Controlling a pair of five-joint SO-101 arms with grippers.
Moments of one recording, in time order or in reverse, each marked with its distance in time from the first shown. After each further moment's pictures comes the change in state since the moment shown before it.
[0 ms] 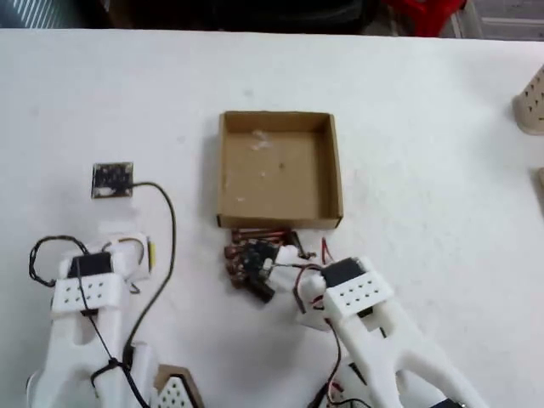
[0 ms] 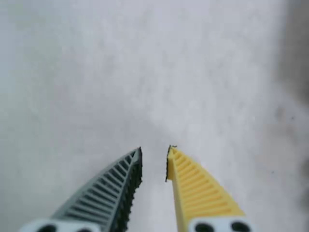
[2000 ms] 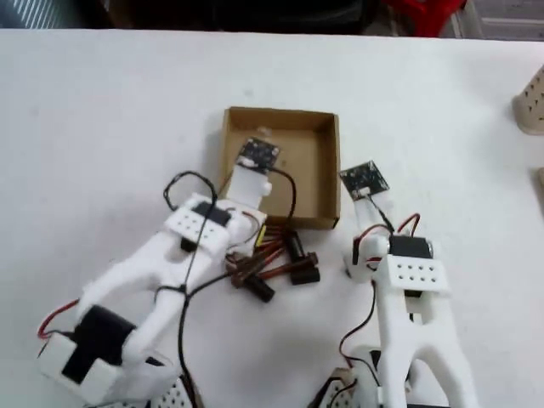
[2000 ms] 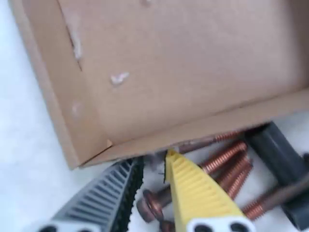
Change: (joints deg) left arm 37.1 40.2 -27.6 -8.4 10.1; right arm 27.2 0.2 -8.8 -2.3 -22.2
